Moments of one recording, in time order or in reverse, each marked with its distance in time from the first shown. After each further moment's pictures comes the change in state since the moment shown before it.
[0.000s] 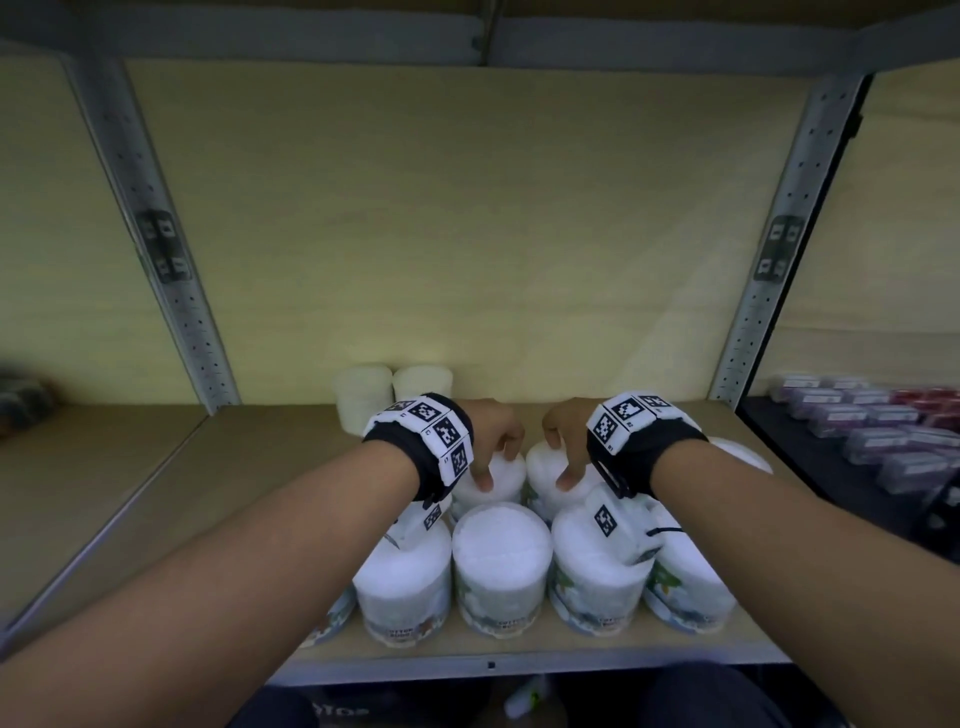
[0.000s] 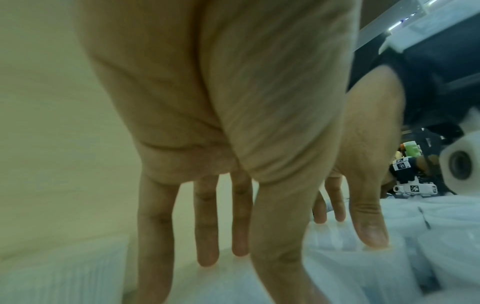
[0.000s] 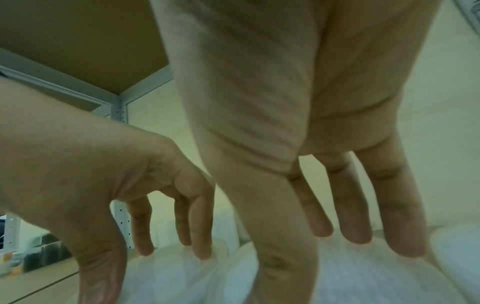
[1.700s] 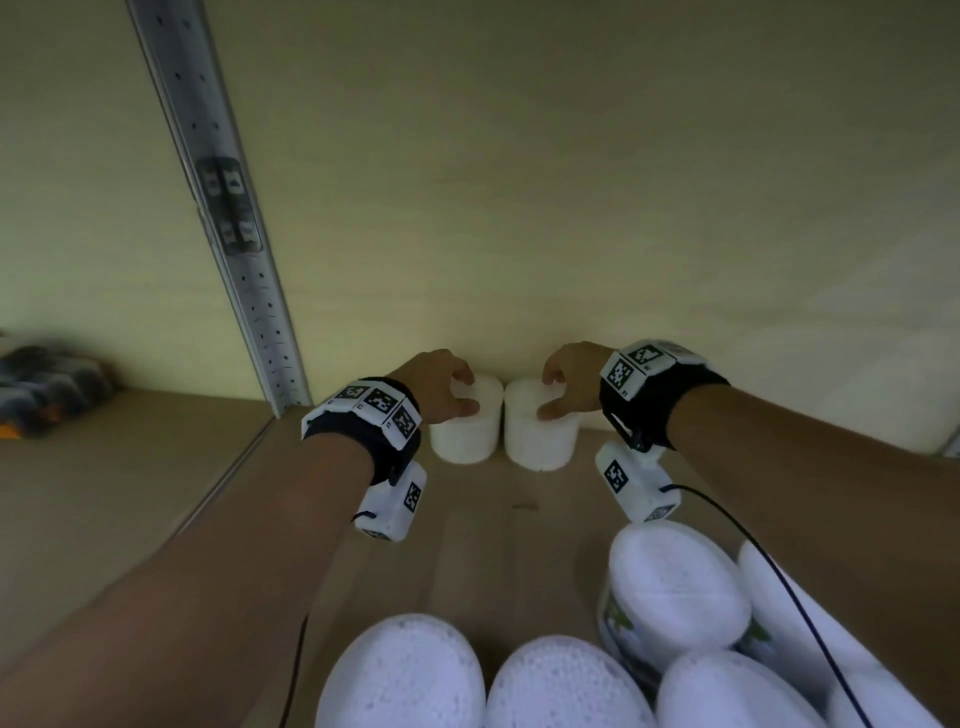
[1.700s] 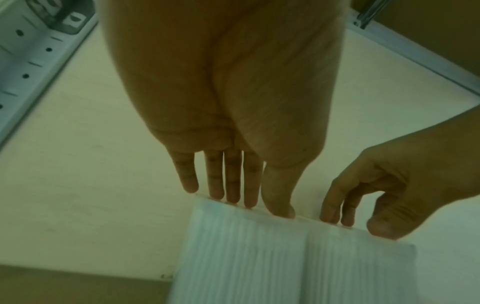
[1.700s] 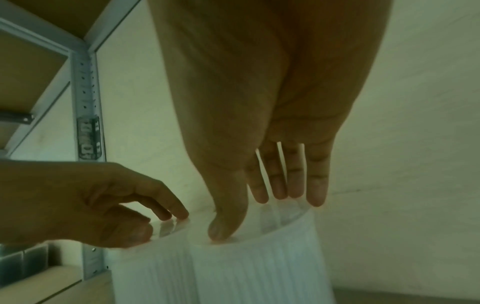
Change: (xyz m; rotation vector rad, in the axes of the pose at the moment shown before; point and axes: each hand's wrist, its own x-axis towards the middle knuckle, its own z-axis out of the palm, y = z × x) left_hand -0.006 -0.243 0.030 -0.322 0.337 -0.476; right_hand 0.122 -0.136 -0.089 0.102 0.162 -0.166
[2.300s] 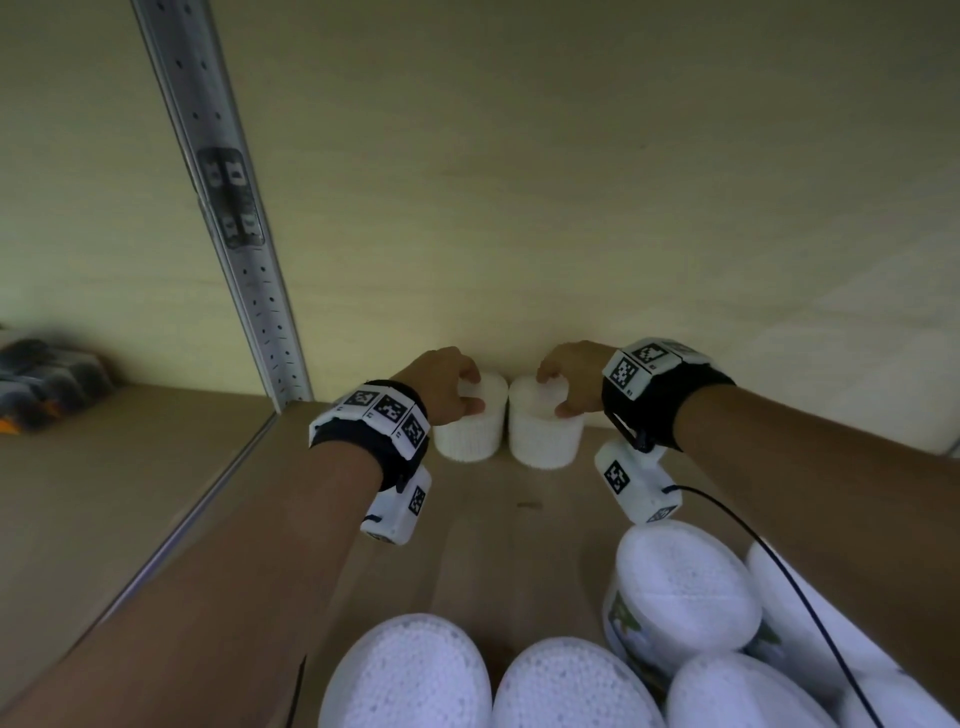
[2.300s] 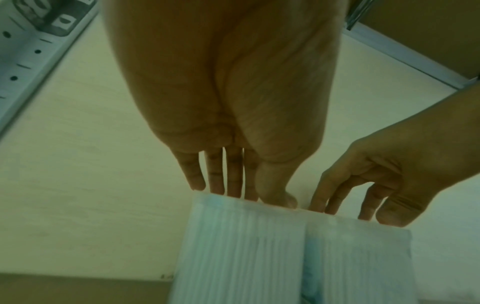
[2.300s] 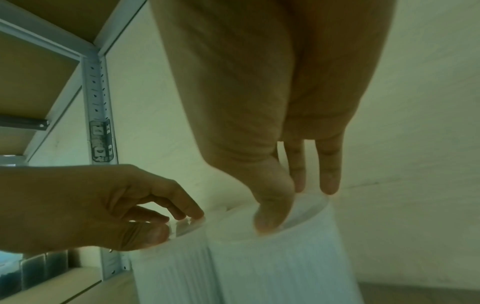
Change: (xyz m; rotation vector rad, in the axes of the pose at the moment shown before) left_hand 0.001 -0.001 0.006 -0.017 0.035 0.025; right_hand -0.004 -0.006 -0.004 -0.067 -0.035 -0.031
